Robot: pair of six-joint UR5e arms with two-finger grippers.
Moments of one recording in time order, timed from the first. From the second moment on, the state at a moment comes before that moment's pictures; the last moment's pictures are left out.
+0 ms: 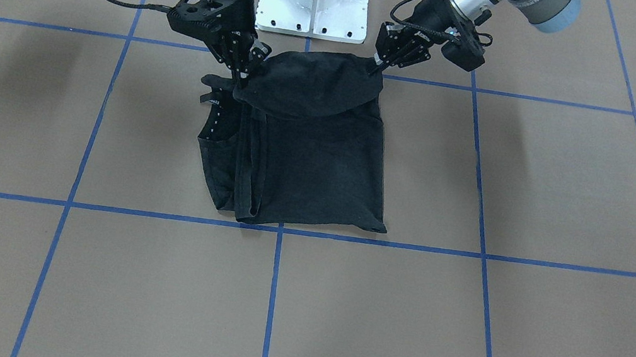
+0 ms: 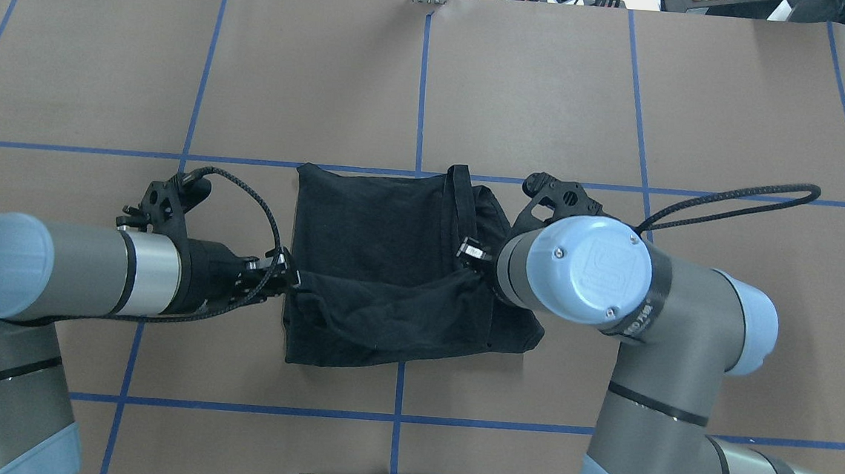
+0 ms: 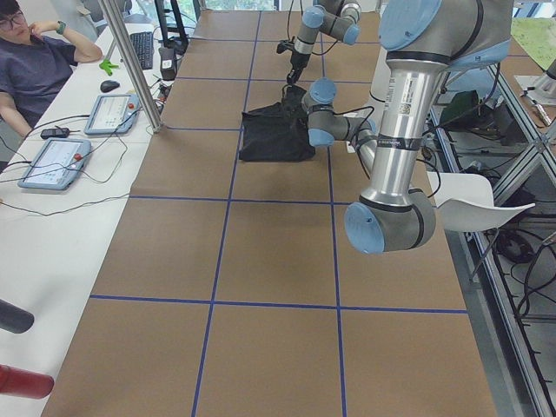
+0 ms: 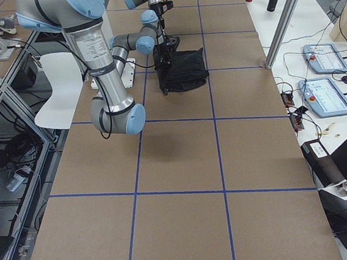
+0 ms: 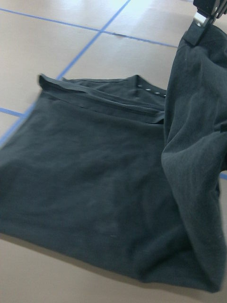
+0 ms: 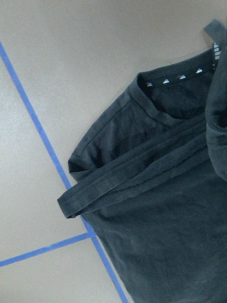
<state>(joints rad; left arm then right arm) -0.46 -1.80 -2.02 -2.31 -1.78 -1.75 0.42 -1.06 2.01 -1.63 1.61 1.71</state>
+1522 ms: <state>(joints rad) -0.62 -2.03 -1.57 -2.31 -1.77 -1.54 0.60 -0.81 1.50 -1.50 1.65 1.59</state>
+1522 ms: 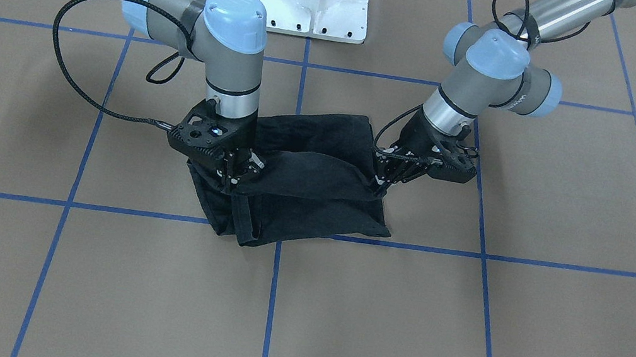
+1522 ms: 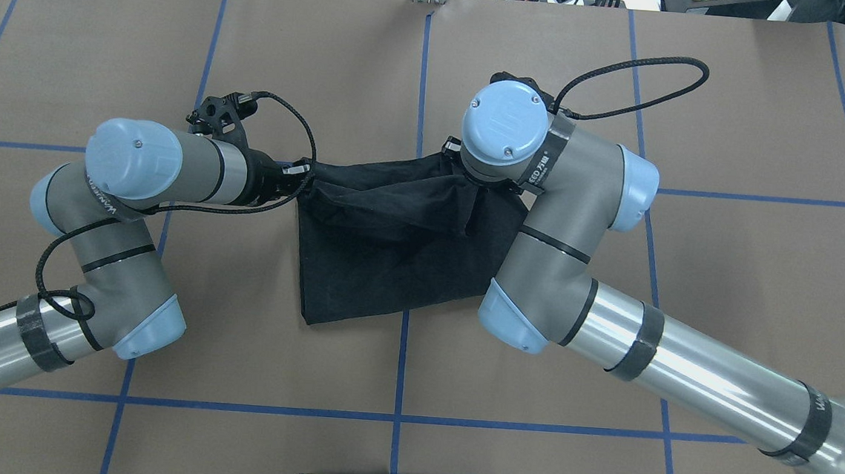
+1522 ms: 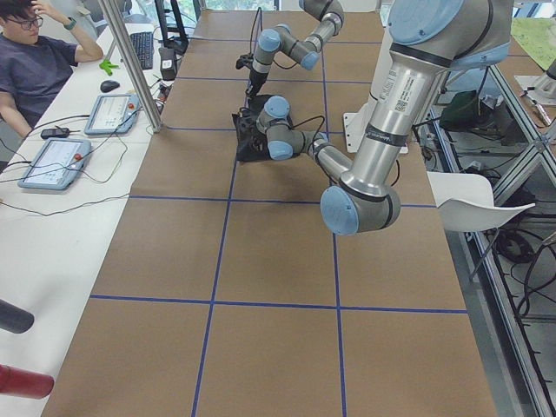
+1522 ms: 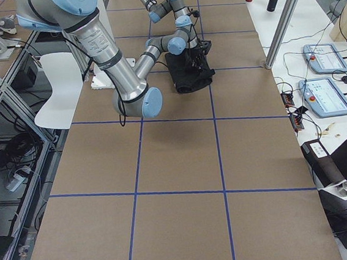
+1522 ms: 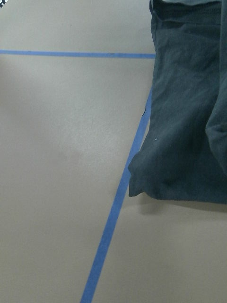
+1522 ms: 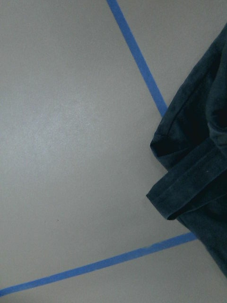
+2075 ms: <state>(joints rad) -0.65 -2.05 -1.52 -2.32 -1.77 -1.50 0.62 -0.76 1.38 -1.44 1.65 1.56</state>
